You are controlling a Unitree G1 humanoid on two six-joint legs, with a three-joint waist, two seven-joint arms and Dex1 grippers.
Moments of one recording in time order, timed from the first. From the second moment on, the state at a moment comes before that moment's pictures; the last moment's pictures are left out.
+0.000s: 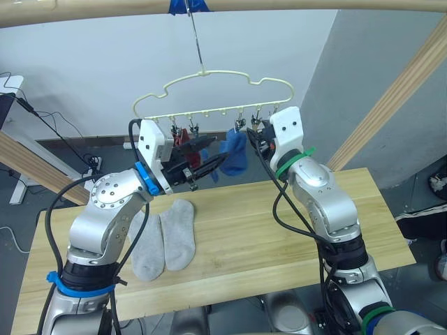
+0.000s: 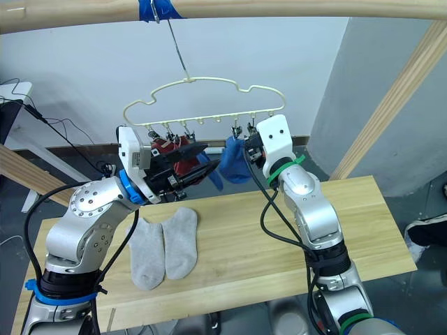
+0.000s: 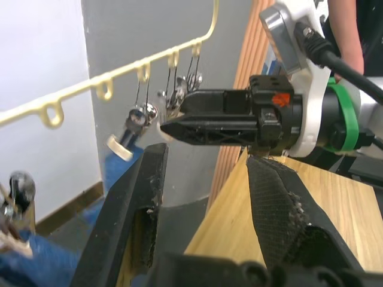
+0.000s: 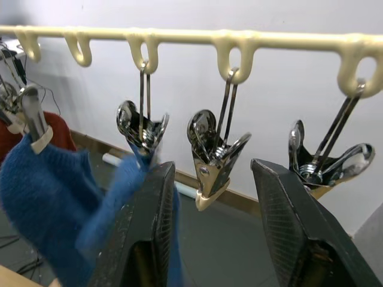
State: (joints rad) left arm -0.38 0.56 0.04 -0.36 -0.51 0.39 -0.71; right arm -0.61 -0.10 0.16 -0.23 0.06 0.62 0.16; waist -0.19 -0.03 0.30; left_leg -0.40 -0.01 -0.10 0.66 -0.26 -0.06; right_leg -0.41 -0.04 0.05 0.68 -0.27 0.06
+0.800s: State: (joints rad) left arm -0.42 0.54 0.03 -0.34 -0.49 0.38 -0.73; right arm -0.64 0.07 0.03 -0.24 0.09 0.76 0.04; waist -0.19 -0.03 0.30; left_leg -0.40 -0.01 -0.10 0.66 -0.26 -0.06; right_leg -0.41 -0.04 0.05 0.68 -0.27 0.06
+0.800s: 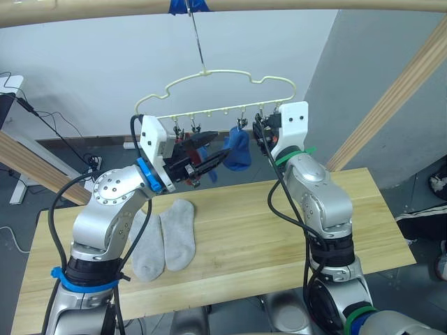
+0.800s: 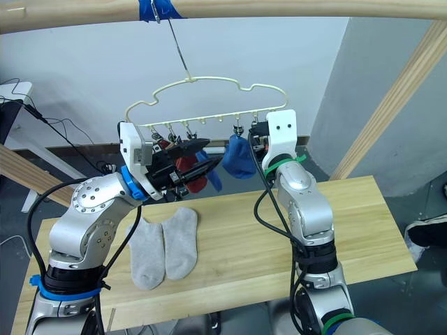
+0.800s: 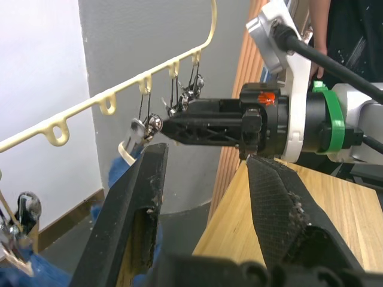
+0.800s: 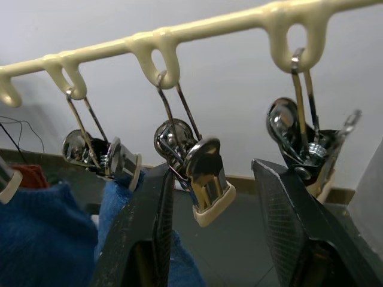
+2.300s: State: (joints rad) left arm -0.42 0.52 0.03 -0.31 -0.46 0.36 -0.76; right arm -0.64 0.12 -0.01 -0.33 0.17 0.83 0.02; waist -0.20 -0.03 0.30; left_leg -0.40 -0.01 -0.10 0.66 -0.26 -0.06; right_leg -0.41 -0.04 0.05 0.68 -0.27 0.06
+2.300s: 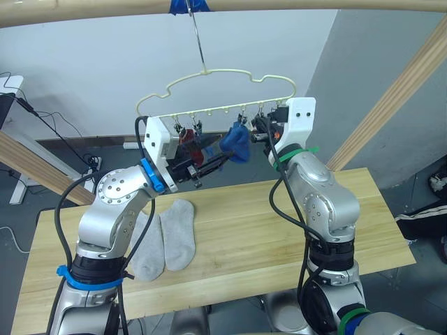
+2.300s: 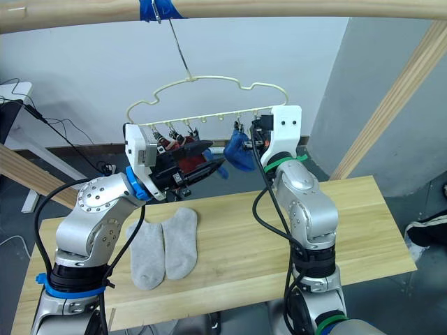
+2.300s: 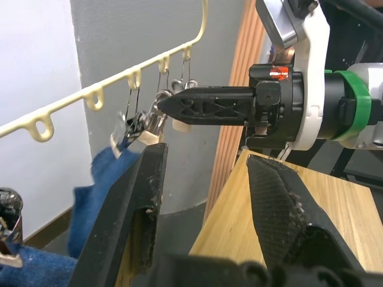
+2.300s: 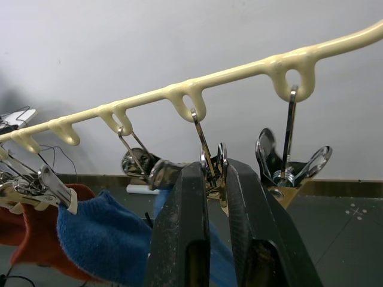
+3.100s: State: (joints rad) left arm 0.05 0.26 0.03 -0.15 -0.14 0.42 -0.23; right arm -0.64 0.08 0.02 -0.33 0.18 0.83 0.05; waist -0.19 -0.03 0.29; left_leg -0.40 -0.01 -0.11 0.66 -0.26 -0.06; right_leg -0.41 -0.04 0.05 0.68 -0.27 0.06
